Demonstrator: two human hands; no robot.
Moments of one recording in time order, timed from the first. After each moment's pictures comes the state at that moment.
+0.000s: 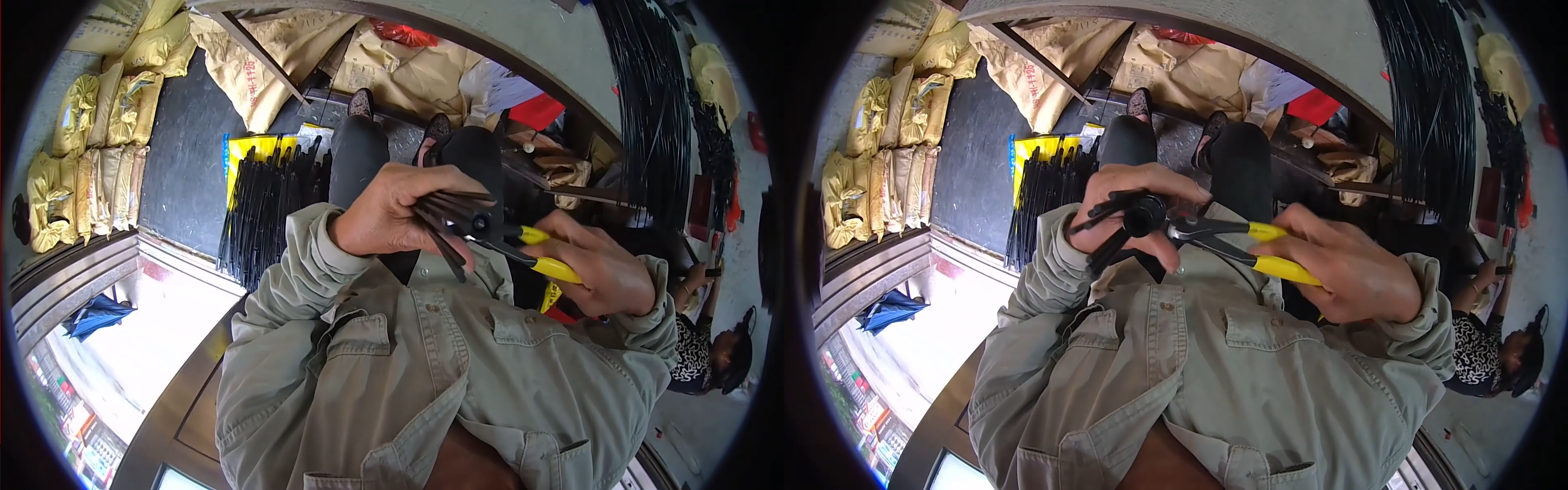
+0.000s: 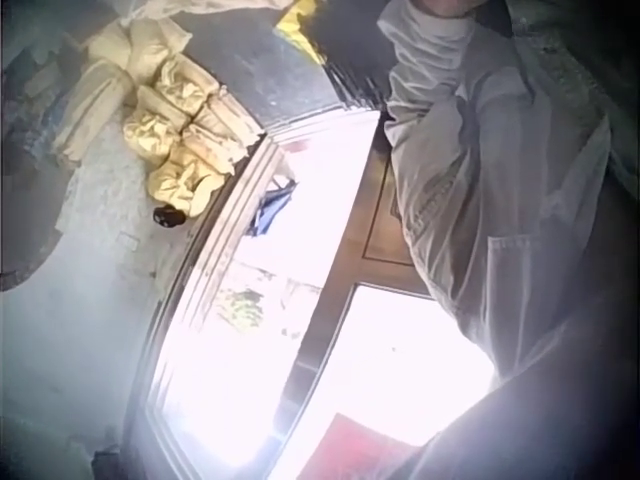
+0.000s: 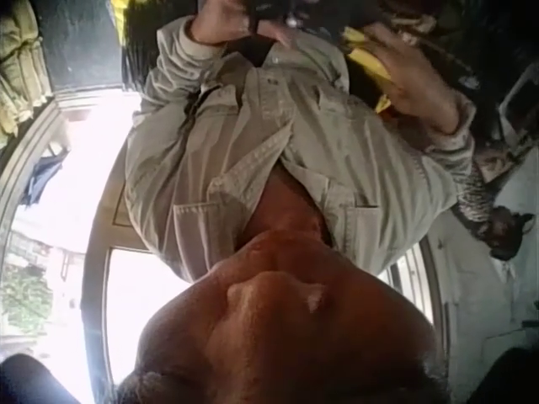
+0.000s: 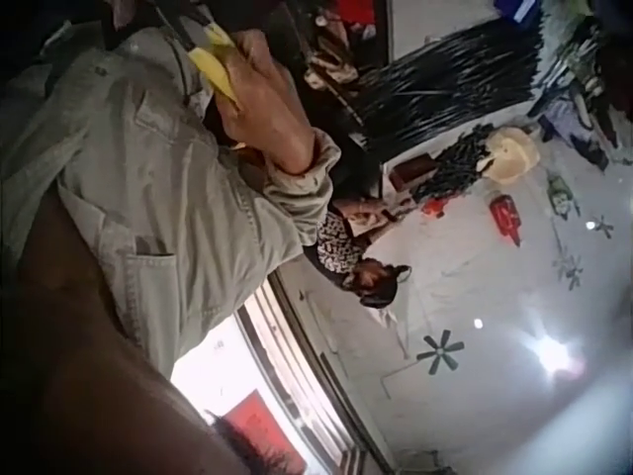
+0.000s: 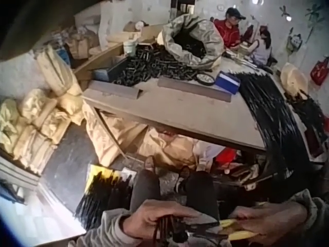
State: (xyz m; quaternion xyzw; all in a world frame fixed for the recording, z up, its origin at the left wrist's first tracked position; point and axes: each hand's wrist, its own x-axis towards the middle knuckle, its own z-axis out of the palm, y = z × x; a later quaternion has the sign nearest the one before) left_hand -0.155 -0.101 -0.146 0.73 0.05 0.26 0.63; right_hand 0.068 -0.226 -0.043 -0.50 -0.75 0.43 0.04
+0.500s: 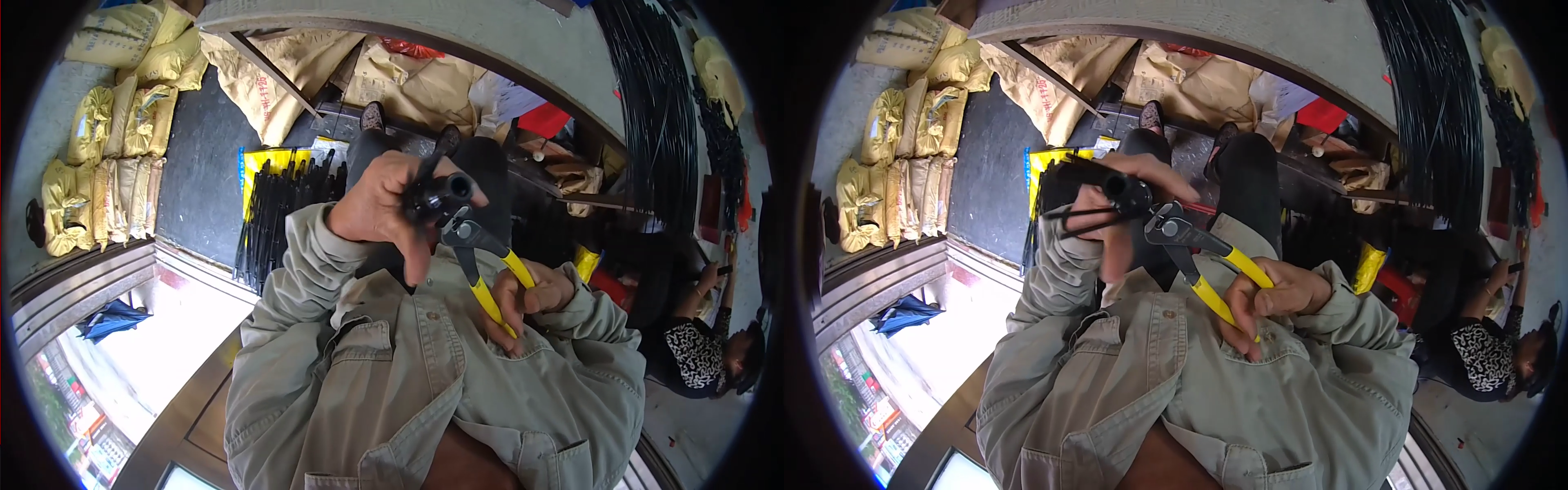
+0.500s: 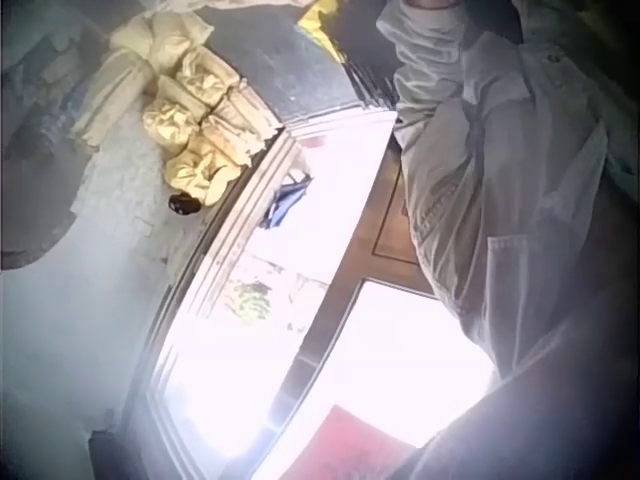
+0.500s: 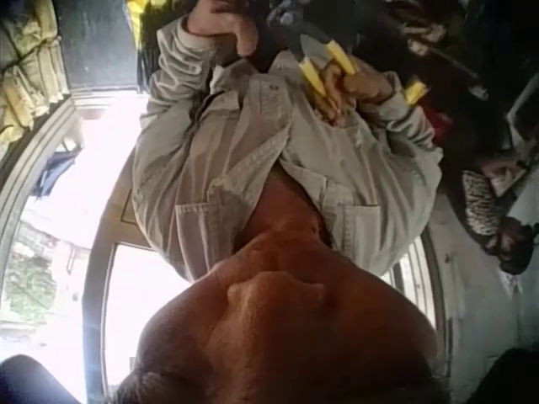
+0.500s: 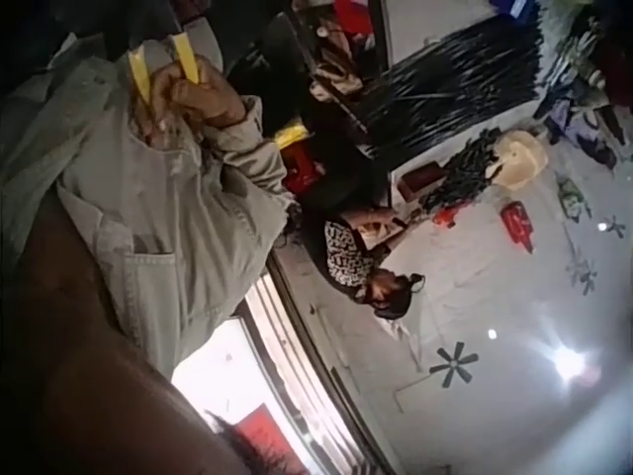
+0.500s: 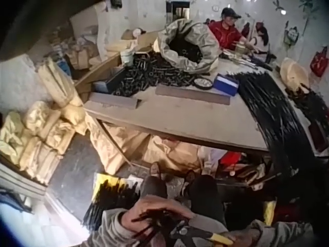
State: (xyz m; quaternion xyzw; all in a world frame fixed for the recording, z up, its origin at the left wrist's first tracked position) left_hand -0.156 -0.078 -0.143 0.62 0.02 0.19 0.76; right_hand 0.039 -0.256 -0.140 -0.11 -0.20 0.92 0.31
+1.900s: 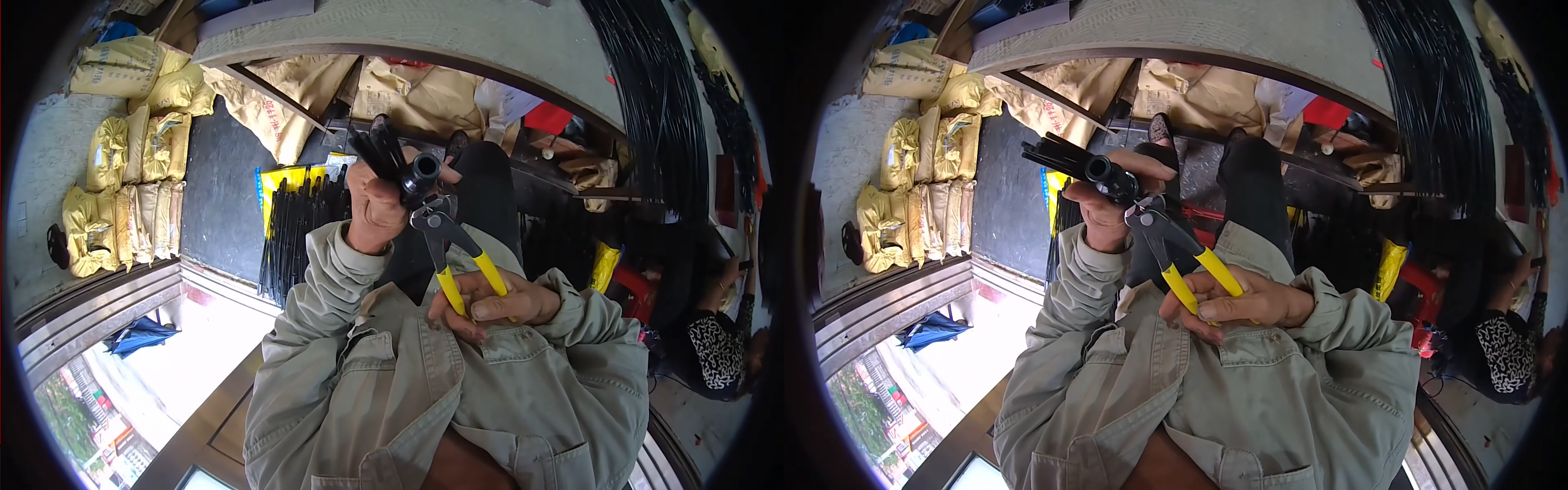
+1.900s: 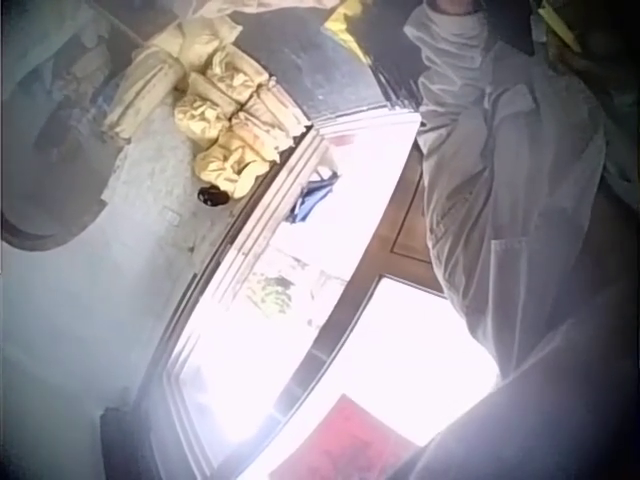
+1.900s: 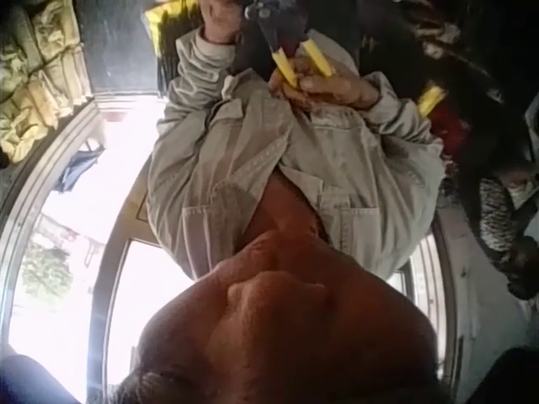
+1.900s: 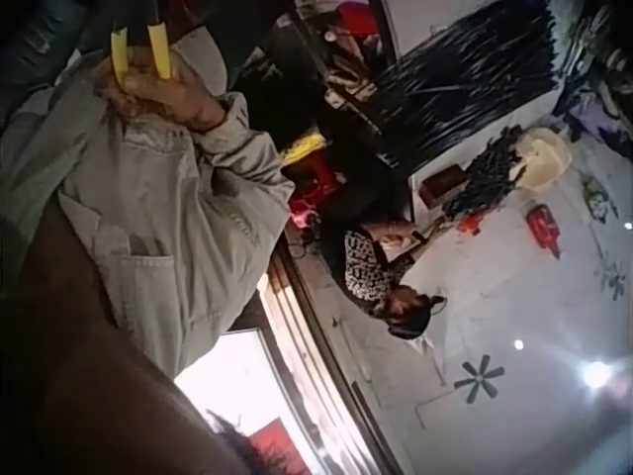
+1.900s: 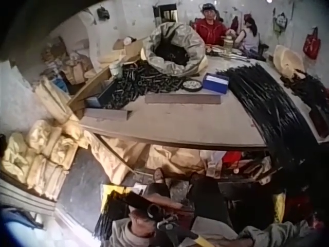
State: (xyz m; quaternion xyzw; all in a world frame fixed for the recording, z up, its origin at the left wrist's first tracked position) left_hand -0.125 -0.096 -0.156 0.65 0.23 0.34 0.64; right_hand 0.010 -0.249 -0.140 -0.16 -0.23 0.89 0.37
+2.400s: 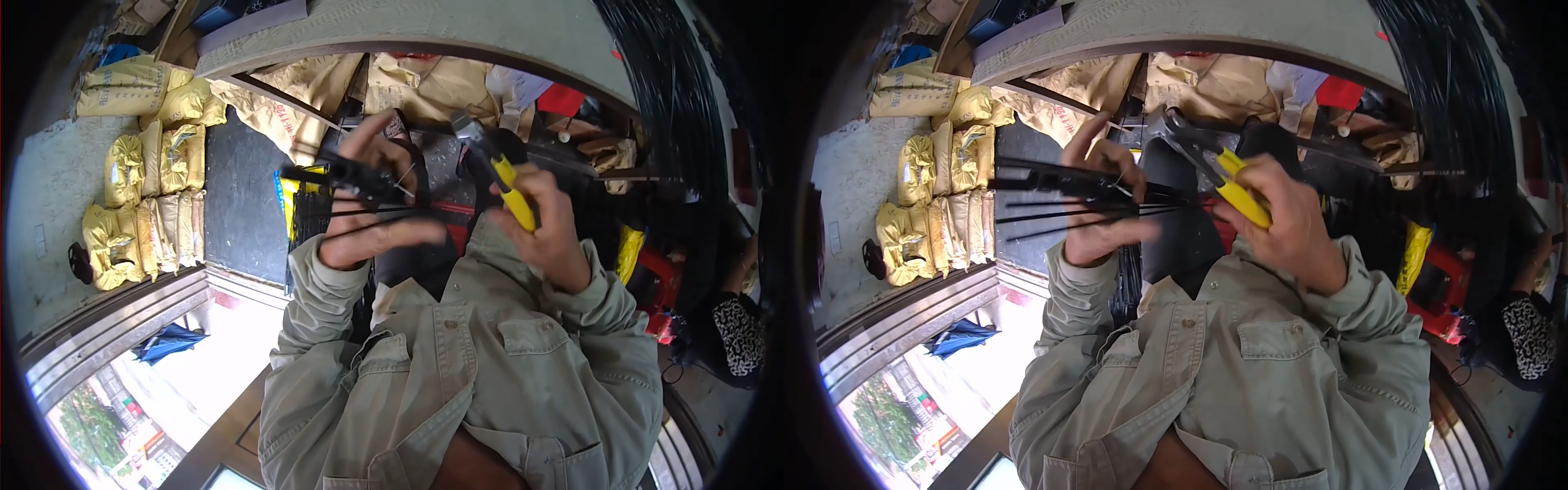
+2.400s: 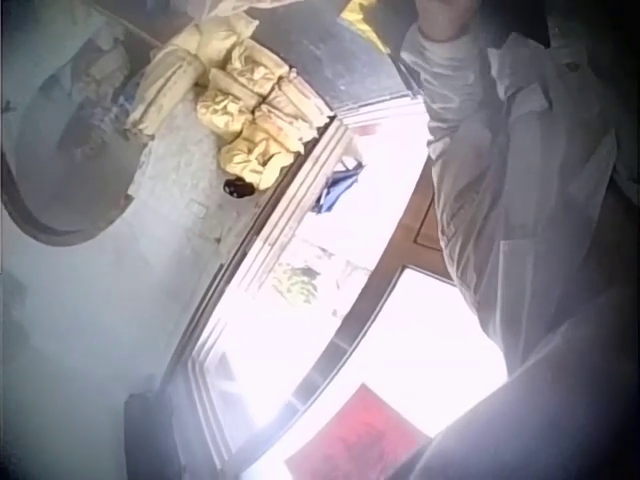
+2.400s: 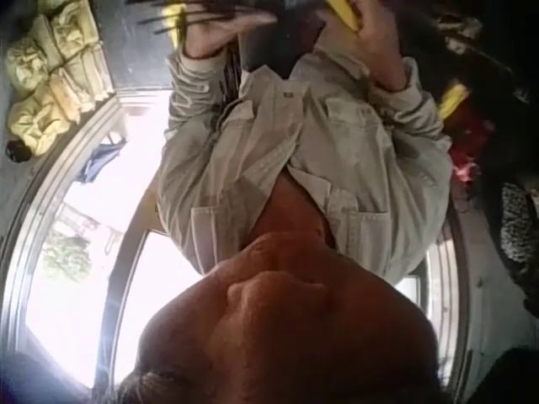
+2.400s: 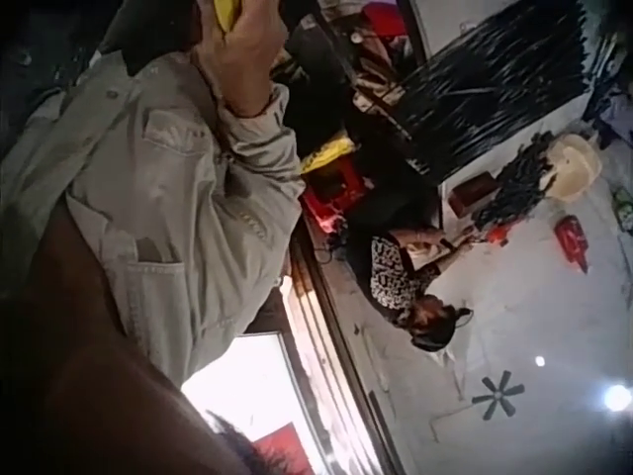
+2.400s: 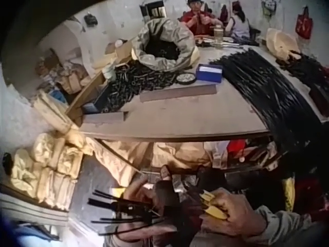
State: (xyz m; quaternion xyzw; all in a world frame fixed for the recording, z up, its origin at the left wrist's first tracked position) left_hand -0.144 -0.087 -0.146 0.67 0.11 0.39 0.63; right_hand 0.034 -0.224 -0.154 -0.58 -0.61 0.20 0.51
